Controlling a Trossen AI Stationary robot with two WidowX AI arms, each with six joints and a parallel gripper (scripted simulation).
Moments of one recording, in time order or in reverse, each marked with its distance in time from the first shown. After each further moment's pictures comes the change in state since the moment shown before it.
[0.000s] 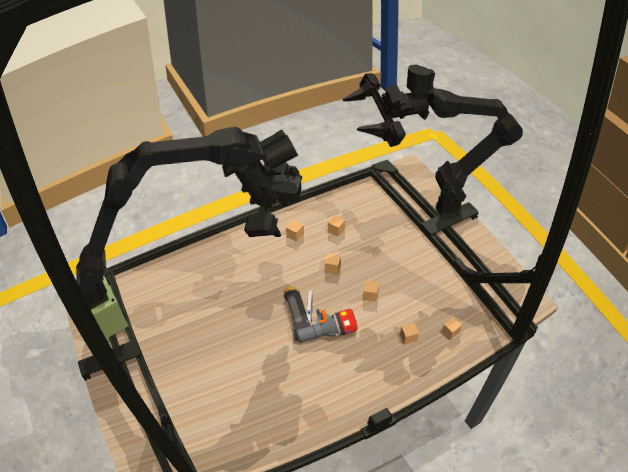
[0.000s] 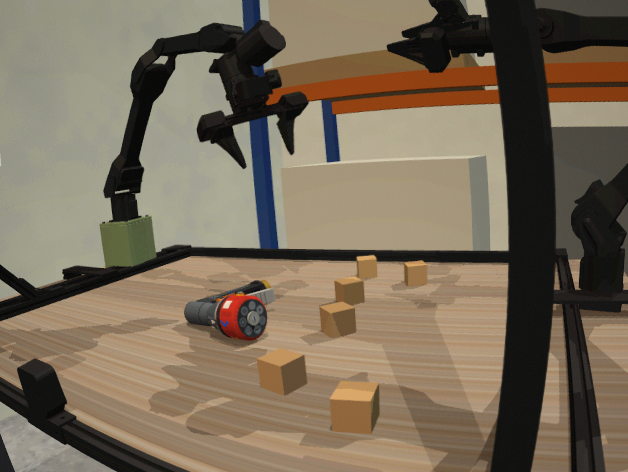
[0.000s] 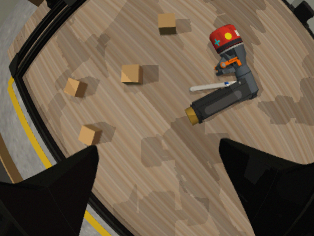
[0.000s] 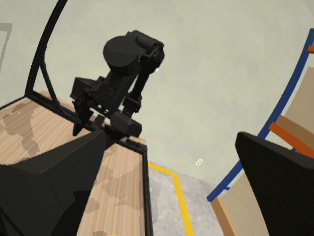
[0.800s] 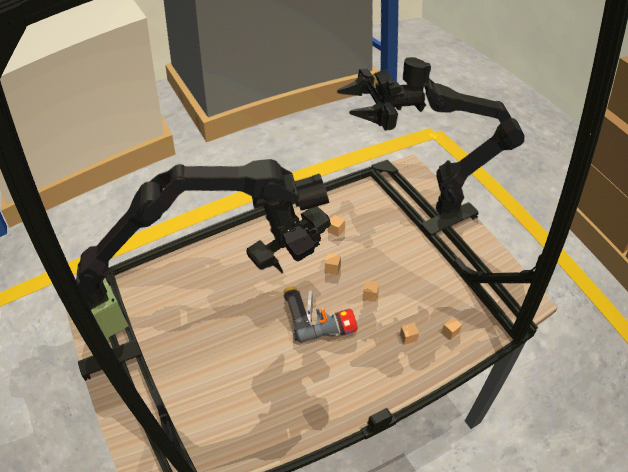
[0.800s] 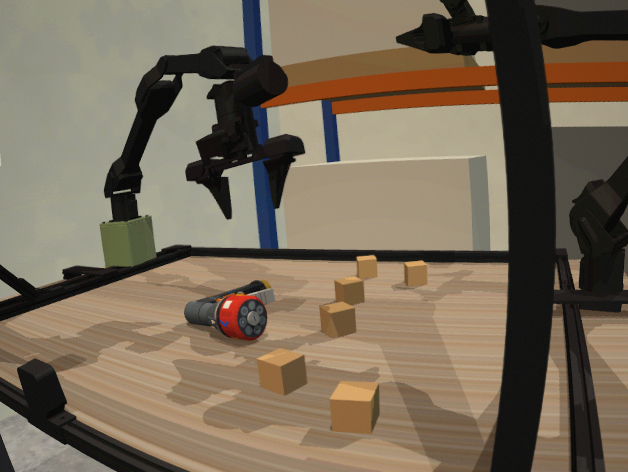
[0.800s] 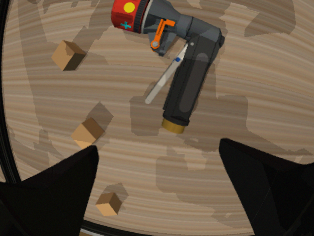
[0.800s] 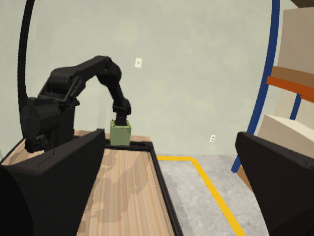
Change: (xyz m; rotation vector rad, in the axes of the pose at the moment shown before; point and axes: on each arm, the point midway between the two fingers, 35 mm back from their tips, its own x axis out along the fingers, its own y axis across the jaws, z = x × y) left arm 0.077 -0.056 0.019 0.755 0.094 -0.177; right arm -0.005 -0.041 -0.012 0.337 0.037 -0.101
